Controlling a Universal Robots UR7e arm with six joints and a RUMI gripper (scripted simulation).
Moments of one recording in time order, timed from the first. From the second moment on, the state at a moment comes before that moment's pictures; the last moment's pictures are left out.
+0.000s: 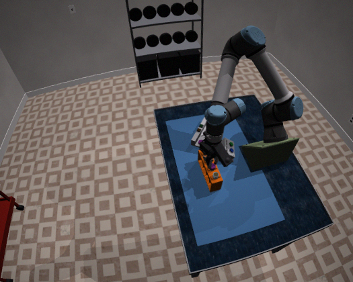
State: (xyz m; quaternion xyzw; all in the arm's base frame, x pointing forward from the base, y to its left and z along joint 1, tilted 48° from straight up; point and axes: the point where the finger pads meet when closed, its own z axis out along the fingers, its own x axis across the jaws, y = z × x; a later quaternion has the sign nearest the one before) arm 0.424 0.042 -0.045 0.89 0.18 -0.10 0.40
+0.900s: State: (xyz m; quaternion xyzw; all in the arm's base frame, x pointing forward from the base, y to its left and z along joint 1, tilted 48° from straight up) arm 0.424 0.042 -0.045 0.91 0.07 -0.04 0.40
